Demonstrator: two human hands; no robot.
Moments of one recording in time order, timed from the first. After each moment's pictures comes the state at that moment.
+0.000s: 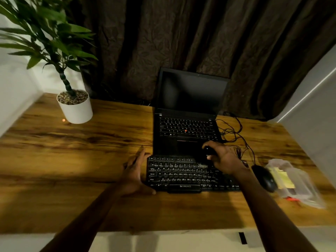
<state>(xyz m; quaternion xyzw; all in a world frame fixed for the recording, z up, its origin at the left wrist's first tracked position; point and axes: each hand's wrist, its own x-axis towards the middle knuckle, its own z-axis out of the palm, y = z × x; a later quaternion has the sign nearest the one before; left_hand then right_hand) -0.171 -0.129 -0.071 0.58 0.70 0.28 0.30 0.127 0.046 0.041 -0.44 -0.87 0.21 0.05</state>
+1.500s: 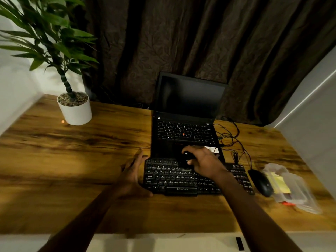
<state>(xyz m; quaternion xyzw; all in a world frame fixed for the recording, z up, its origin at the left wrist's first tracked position) -0.178 -0.124 -0.098 0.58 0.70 0.28 0.30 0.077 0.013 0.053 -0.40 -0.90 0.16 0.01</state>
